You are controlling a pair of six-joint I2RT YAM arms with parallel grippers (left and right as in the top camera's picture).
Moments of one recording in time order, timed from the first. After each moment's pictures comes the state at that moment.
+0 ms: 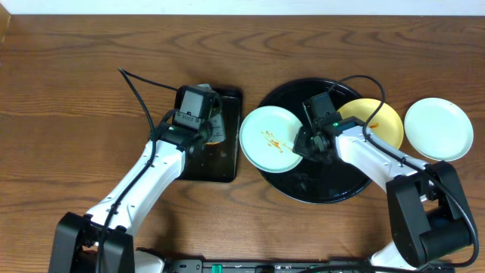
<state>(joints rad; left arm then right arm) -0.35 1.50 0.95 -0.42 -0.01 -0.43 0.39 1.77 0.98 -0.54 -0.11 0.72</state>
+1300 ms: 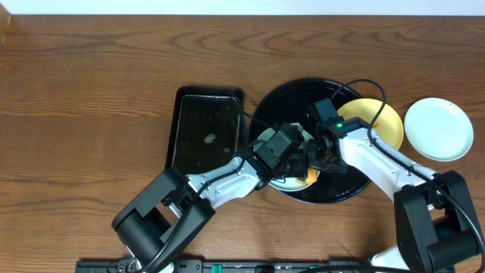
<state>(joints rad) -0.84 1.85 0.95 0.03 0.27 -0.88 0.39 1.71 0.97 -0.76 0.02 0.63</state>
